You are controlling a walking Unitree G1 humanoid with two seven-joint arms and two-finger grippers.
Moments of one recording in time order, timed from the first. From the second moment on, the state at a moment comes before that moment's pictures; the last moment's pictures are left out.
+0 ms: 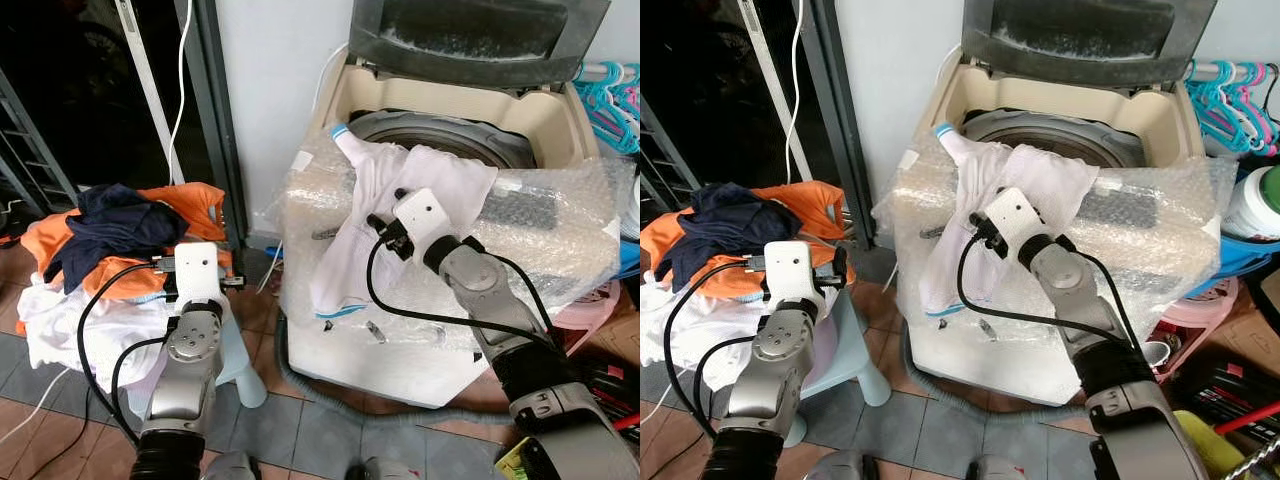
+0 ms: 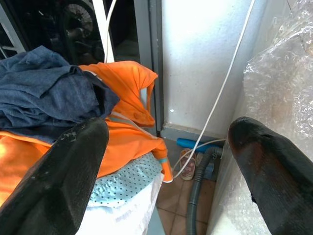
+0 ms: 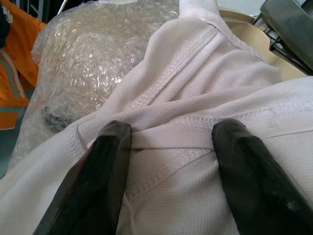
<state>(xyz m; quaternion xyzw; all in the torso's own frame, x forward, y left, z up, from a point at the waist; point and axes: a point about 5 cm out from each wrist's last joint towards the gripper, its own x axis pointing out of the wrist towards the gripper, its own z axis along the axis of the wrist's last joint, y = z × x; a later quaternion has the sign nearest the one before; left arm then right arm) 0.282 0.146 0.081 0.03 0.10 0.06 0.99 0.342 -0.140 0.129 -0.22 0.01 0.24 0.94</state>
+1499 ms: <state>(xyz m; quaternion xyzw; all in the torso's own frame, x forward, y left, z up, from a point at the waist) 0.287 0.143 0.081 0.03 0.10 0.06 0.99 0.413 -0.190 0.335 -0.11 -0.22 0.04 0.97</state>
